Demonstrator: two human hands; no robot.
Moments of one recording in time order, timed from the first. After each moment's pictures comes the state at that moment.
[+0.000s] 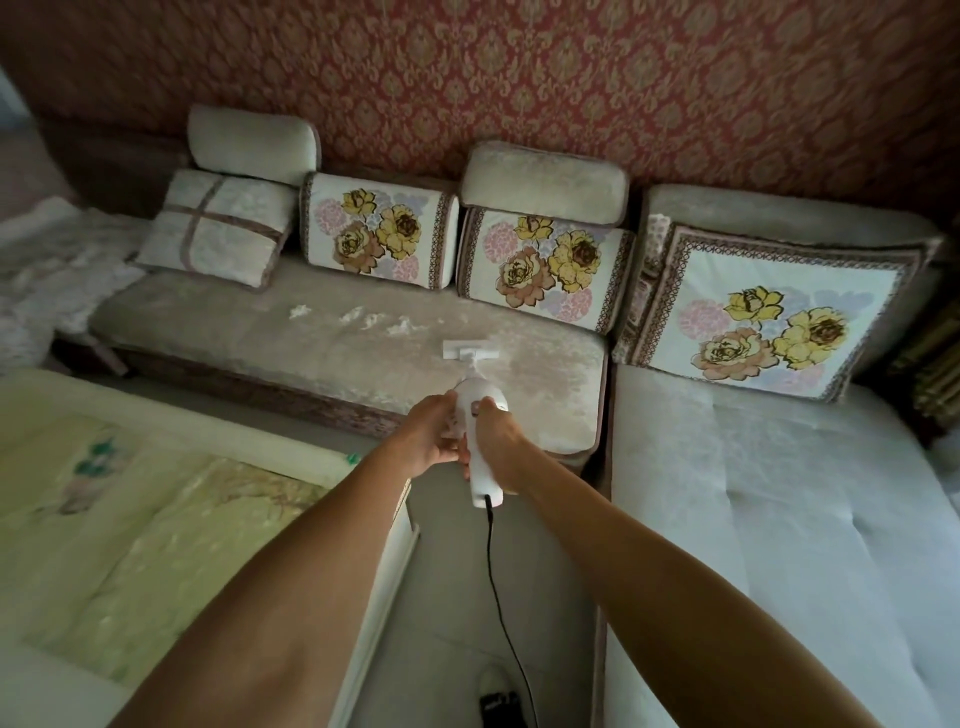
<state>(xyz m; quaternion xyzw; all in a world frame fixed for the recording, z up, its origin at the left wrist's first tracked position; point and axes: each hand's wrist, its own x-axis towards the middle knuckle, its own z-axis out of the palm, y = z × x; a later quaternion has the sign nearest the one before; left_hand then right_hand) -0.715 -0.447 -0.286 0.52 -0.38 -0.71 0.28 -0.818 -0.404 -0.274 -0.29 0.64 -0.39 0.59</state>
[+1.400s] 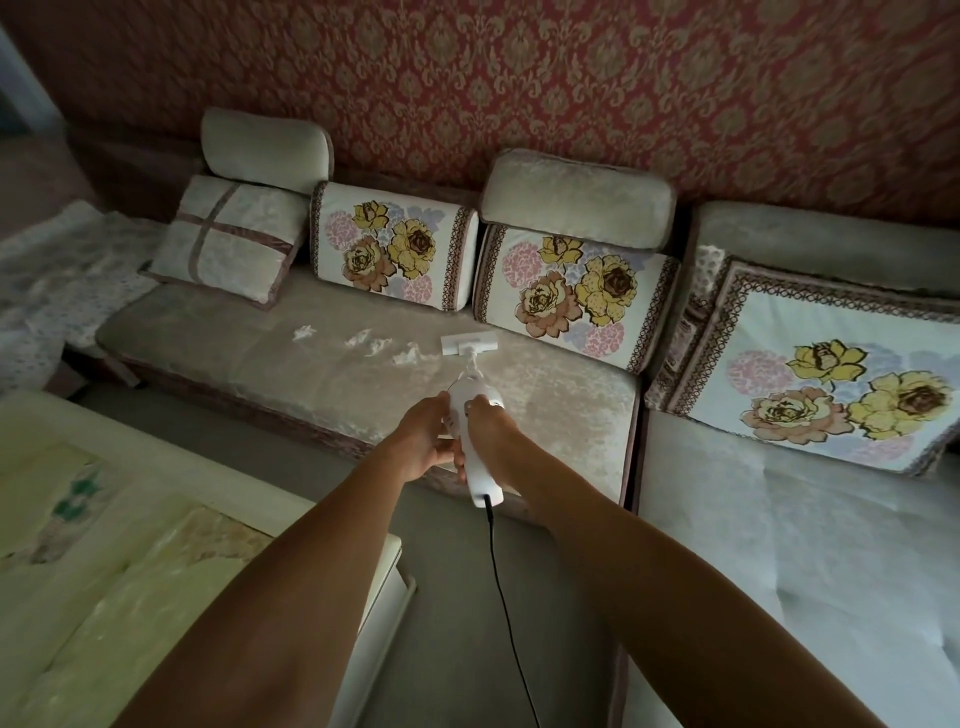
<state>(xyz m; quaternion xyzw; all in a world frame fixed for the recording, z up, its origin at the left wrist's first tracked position) -0.789 -0.632 -0.280 0.56 -0.34 -0.69 0.32 -0.895 -0.608 -0.267 -0.30 0.64 -0.33 0.62</state>
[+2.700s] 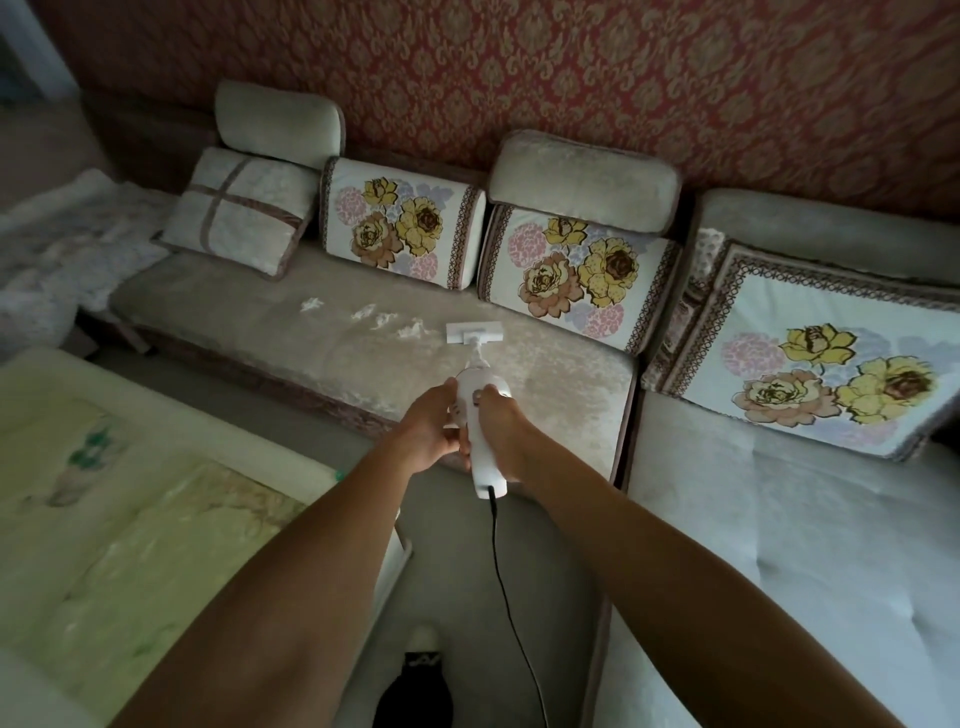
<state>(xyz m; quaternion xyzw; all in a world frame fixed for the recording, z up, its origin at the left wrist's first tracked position) -0.791 -0.566 -0.290 0.53 -0.31 -0.71 0.34 -0.895 -0.551 -0.270 -0.21 0.63 -0.31 0.68</state>
